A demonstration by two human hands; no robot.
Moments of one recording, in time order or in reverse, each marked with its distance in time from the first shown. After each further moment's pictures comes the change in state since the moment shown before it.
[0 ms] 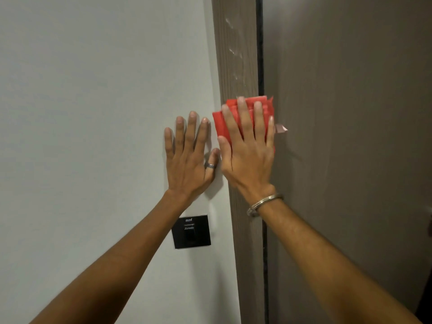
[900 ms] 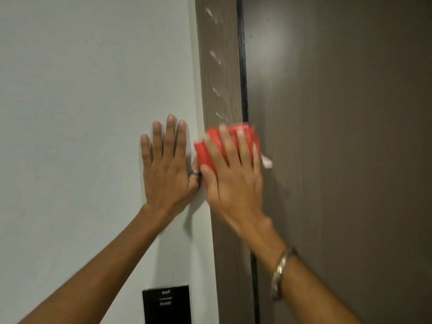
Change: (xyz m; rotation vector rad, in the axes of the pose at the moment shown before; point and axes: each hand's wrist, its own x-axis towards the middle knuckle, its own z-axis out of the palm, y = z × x) left_hand 0.098 -0.008 -0.017 0.039 0.108 -0.053; right_hand 0.060 0.003 -0.019 0.093 -0.043 -0.102
